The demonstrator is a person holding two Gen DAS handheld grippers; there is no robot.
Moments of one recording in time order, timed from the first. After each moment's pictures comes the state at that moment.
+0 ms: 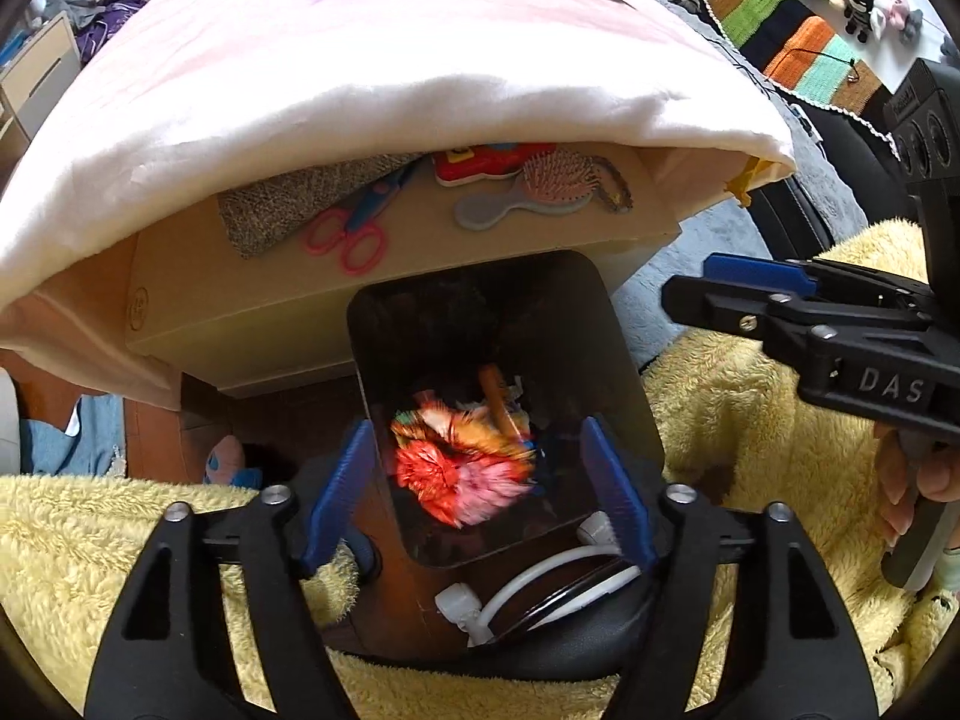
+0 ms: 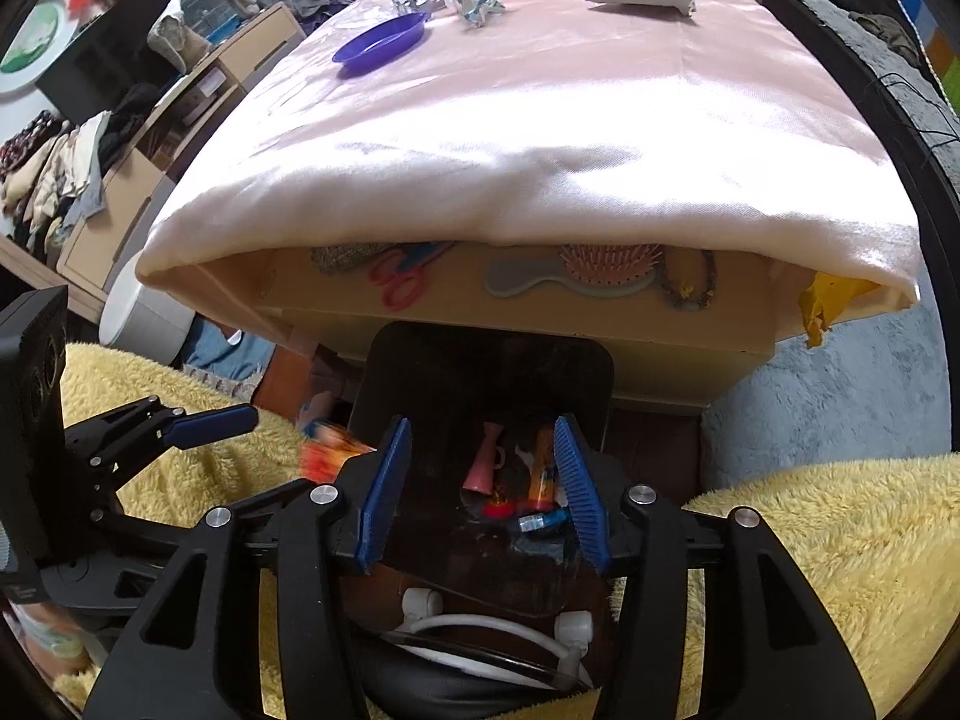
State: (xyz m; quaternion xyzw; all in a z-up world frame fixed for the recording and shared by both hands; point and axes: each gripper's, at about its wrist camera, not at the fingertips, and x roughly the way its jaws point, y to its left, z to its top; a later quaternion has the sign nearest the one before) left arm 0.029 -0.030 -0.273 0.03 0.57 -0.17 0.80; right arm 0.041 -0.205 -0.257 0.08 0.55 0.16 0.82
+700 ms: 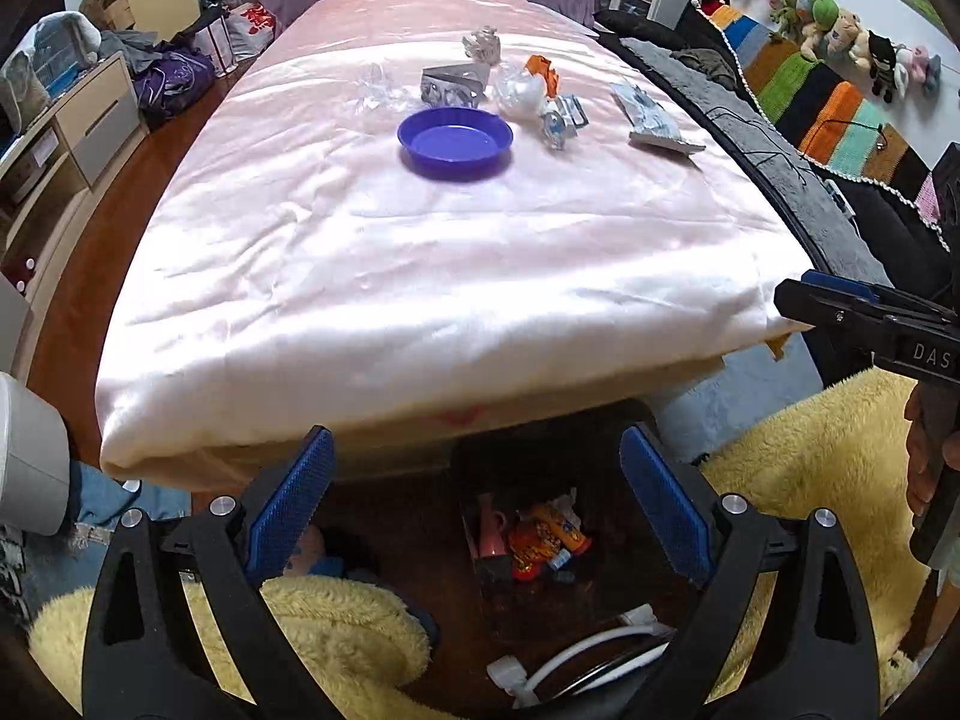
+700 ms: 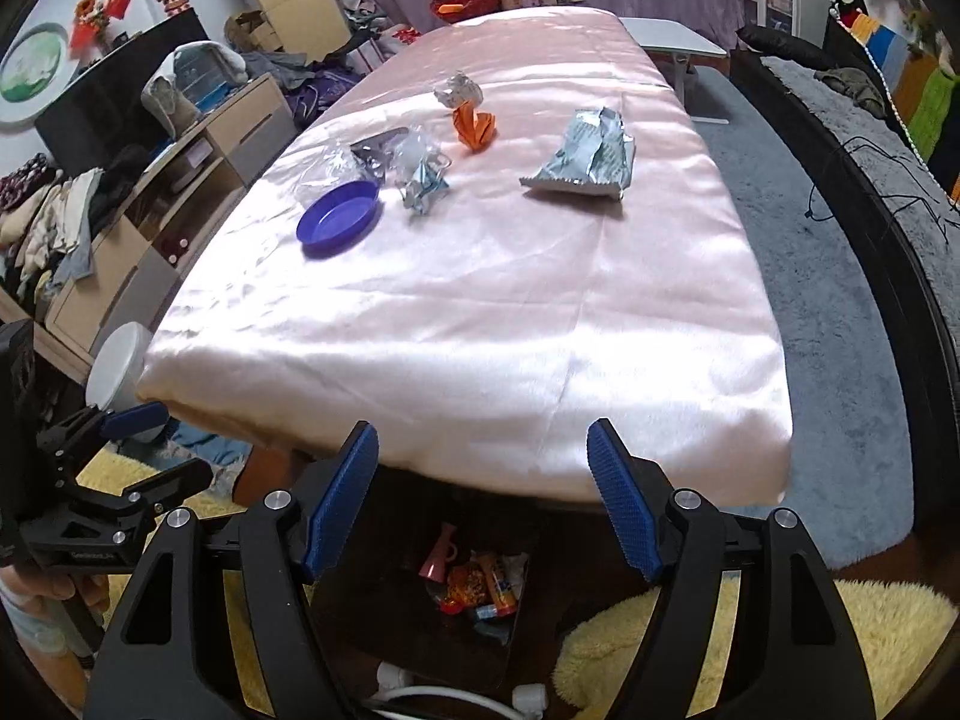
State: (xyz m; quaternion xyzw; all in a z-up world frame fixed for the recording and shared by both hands) left arm 0.085 0.003 -0.201 0.03 0.50 -0.12 0.86; right arm 0.095 -0.245 -0.191 0.07 0.48 0.13 0.87
